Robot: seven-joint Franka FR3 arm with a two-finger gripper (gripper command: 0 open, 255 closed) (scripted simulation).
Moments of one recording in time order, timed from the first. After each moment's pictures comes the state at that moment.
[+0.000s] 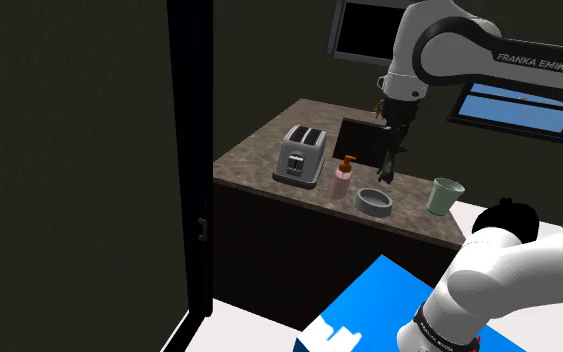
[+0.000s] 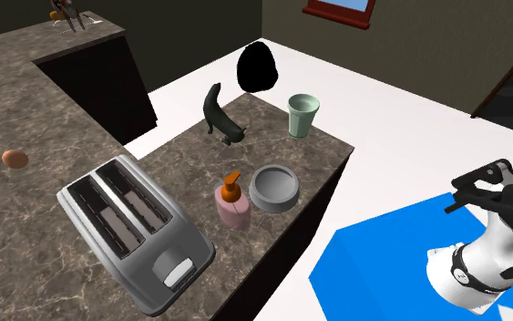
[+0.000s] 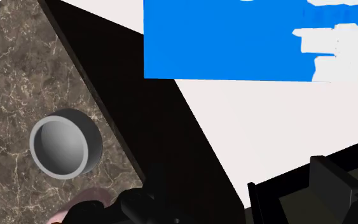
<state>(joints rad) -0.02 -0.80 0.03 -2.30 -0.12 1.47 -0.08</state>
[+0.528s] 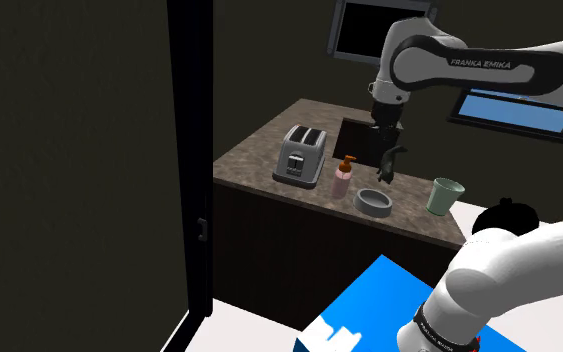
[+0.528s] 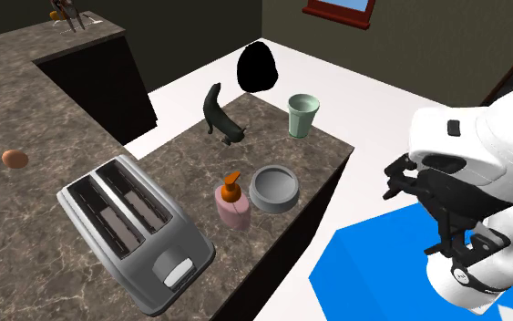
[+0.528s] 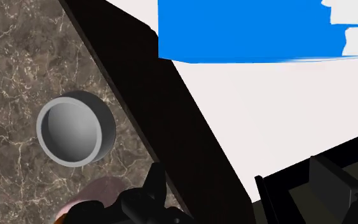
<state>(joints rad) -0.05 -0.64 -0.08 -2.27 -0.17 1.61 -0.17</state>
